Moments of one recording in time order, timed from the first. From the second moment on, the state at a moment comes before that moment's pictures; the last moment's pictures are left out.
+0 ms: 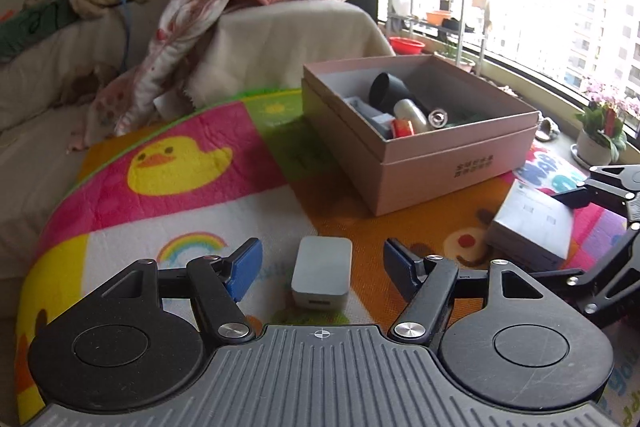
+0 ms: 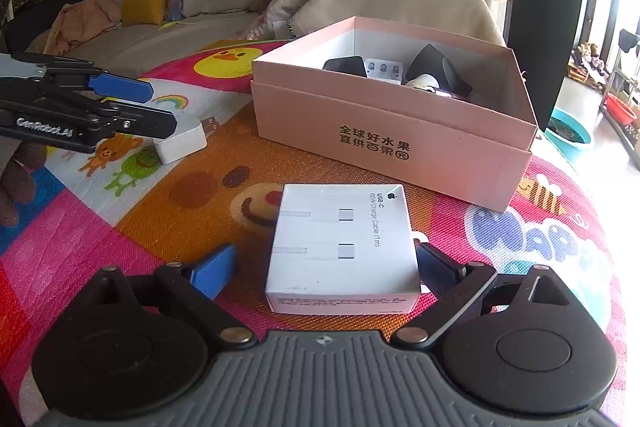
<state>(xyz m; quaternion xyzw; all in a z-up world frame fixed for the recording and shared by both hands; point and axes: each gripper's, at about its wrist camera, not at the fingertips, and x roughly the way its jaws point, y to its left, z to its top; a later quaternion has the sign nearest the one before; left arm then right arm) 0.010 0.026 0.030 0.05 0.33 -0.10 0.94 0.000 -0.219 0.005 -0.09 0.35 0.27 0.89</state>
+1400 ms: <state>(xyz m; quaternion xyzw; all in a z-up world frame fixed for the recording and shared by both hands) 0.010 0.016 0.004 0.03 0.34 -0.10 0.93 -0.020 -0.280 0.026 -0.21 0.31 0.08 0.92</state>
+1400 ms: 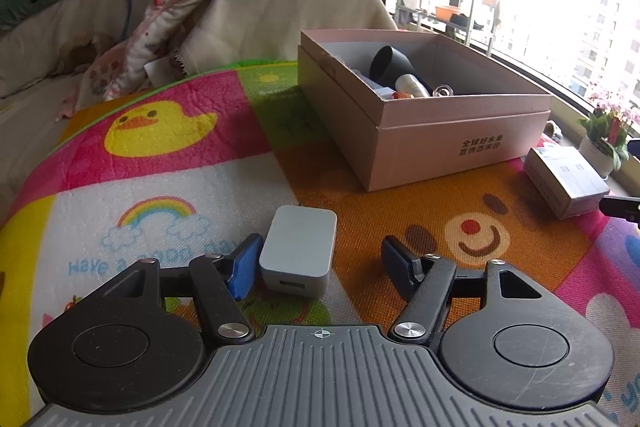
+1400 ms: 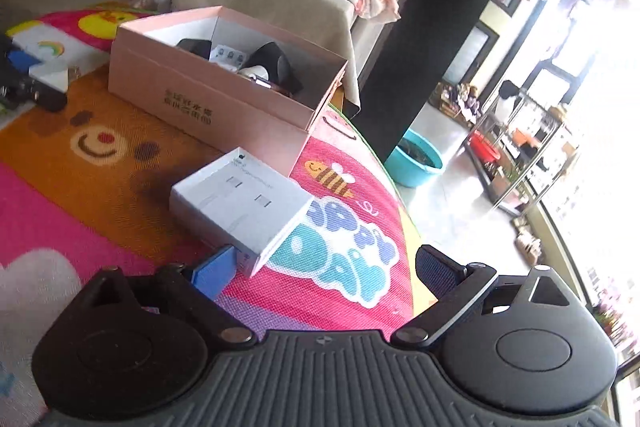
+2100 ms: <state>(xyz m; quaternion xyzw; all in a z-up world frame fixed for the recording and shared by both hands) 0.000 0.021 0.004 0.01 0.33 -0.08 0.94 0.014 -0.244 0.020 -0.10 0.36 0.14 0.92</state>
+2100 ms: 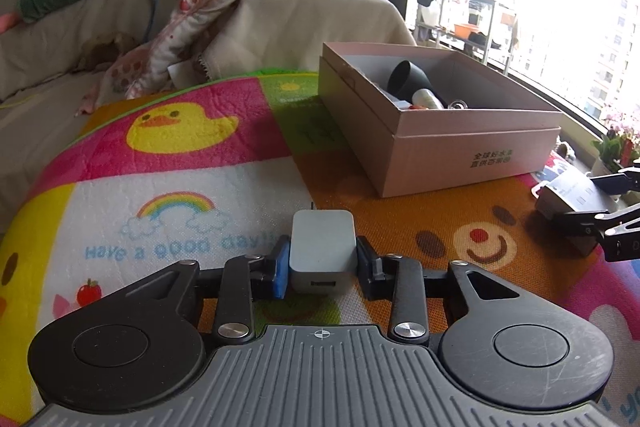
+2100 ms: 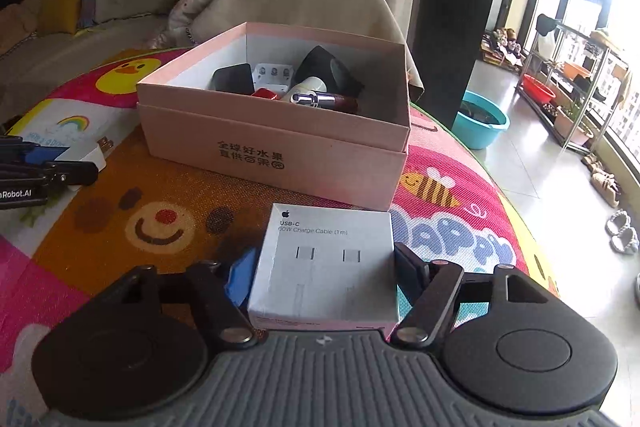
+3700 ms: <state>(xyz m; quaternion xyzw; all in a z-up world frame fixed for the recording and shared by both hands) -0.029 -0.003 0.003 0.05 0.34 -0.03 0.94 0.017 -0.230 0.019 0.02 0.38 0.14 0.91</state>
